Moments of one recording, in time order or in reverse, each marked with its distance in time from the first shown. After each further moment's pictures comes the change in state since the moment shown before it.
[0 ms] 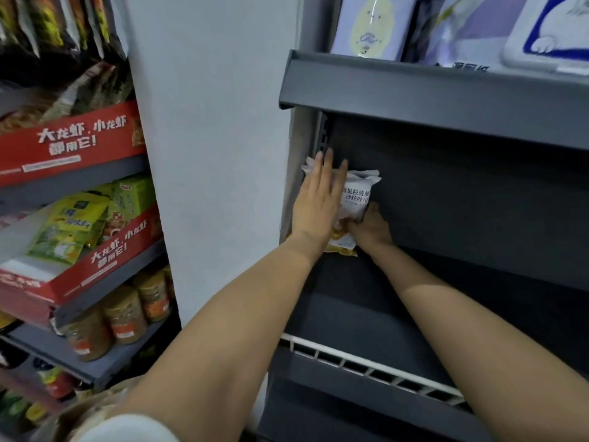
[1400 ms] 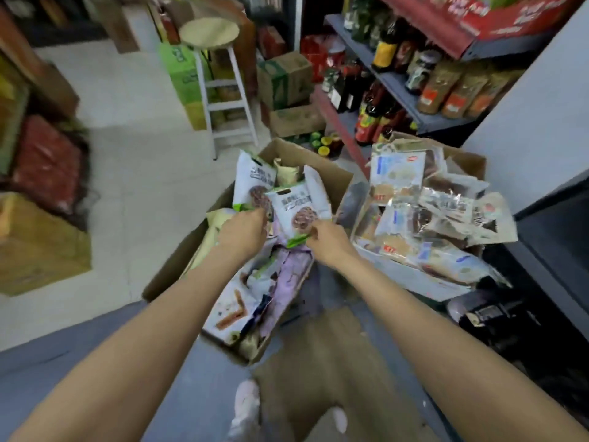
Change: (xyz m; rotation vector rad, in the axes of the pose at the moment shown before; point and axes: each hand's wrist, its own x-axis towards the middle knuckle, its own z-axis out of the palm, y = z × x) left_hand -0.730 -0.150 -0.236 -0.081 -0.759 -1.174; right_hand -0.625 0.004 0.226 -0.451 -1.211 -0.635
